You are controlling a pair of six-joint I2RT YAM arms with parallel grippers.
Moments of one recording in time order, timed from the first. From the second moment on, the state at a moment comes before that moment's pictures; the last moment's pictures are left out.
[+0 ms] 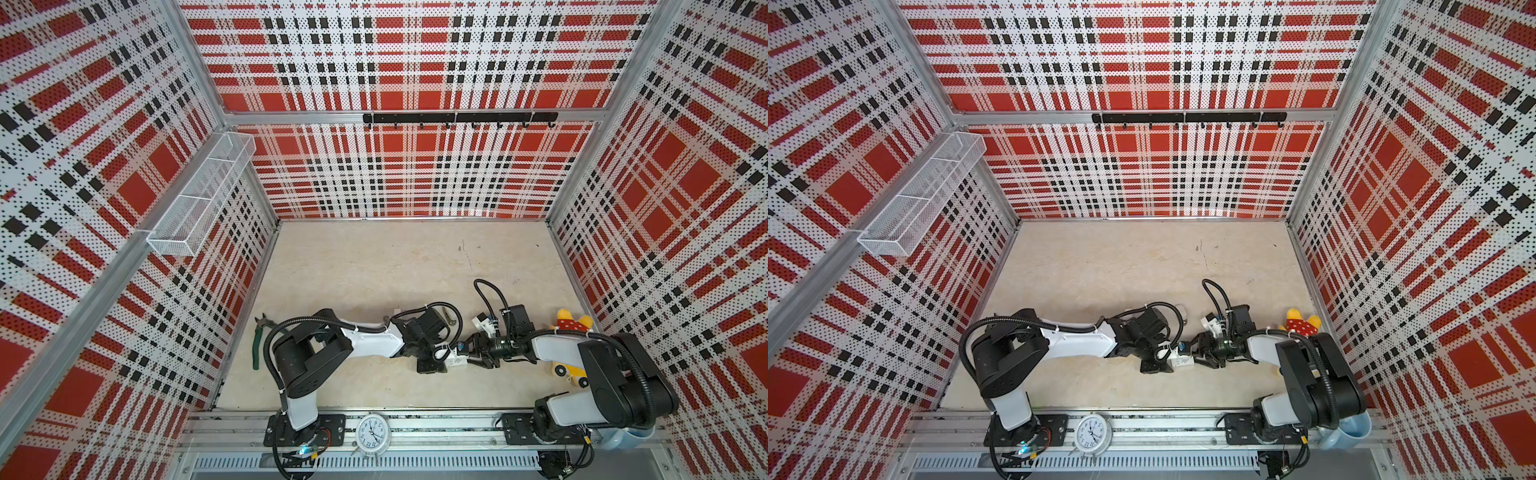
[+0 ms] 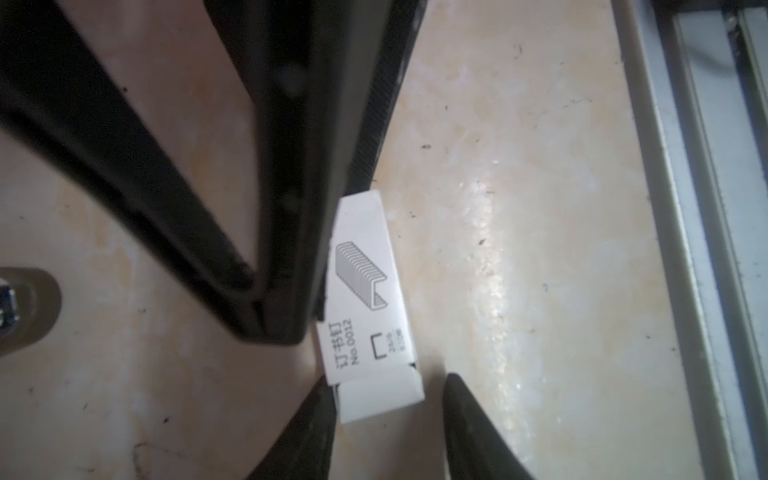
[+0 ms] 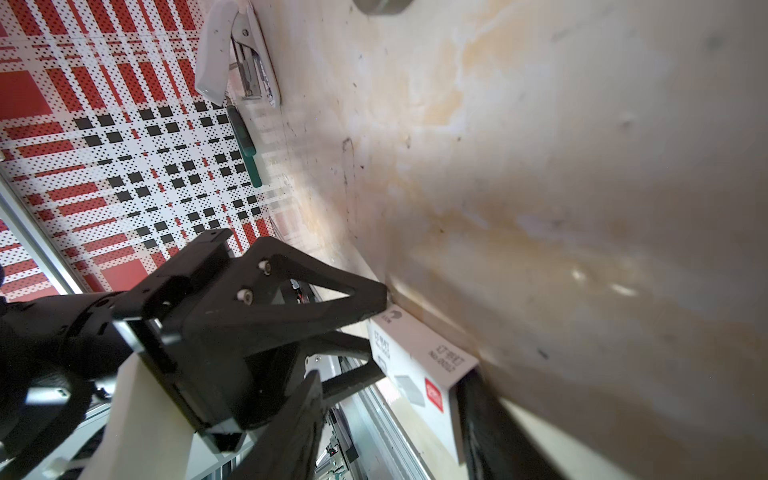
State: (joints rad) left arm -1.02 1.82 0.95 -0.18 0.35 0.56; right arm 0.23 1.45 0.37 -0.10 -0.96 0.57
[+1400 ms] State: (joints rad) left arm -1.02 1.83 0.95 -0.13 0.31 0.55; right arm 0.17 1.34 0.37 -0.21 -0.86 0.53
